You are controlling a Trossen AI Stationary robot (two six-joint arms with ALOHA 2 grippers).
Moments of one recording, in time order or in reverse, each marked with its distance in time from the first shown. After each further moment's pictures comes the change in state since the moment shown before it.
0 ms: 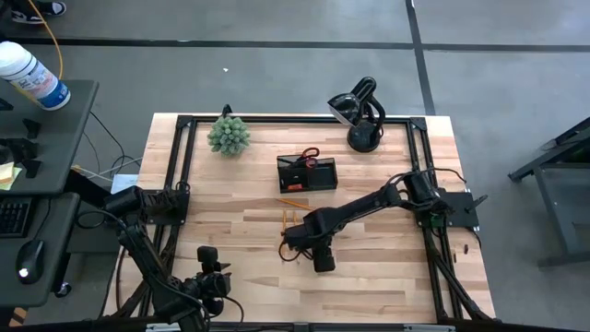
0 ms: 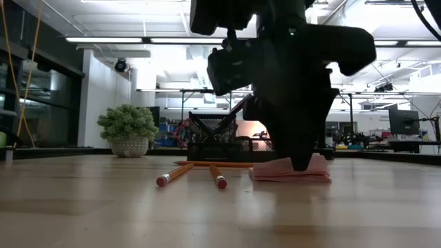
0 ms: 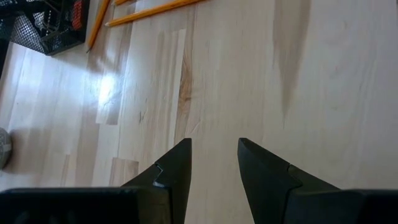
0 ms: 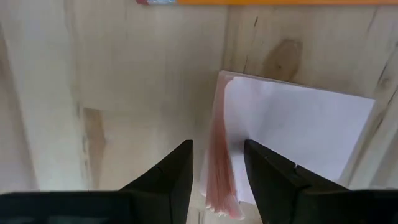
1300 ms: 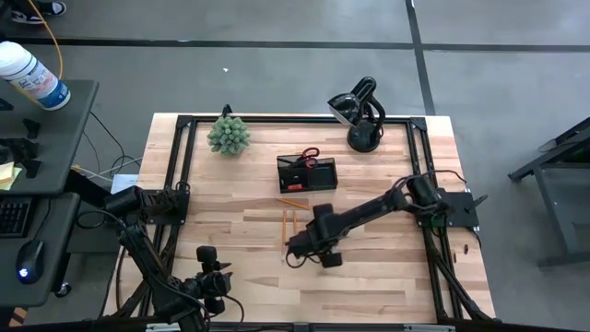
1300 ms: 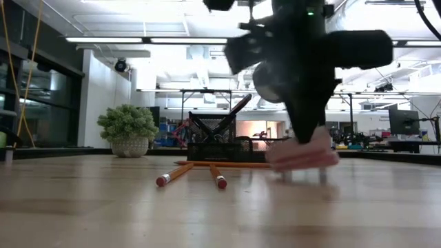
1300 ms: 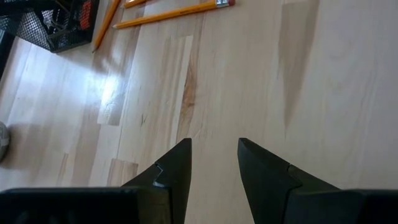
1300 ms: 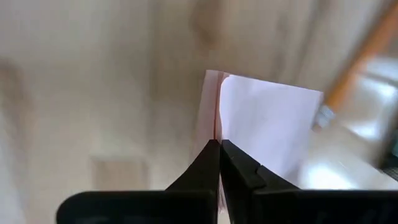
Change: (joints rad) left arm 0.000 0.000 0.000 -0.001 -0.030 -0.062; right arm 0.059 -0.008 0.089 -0.263 0.301 0.029
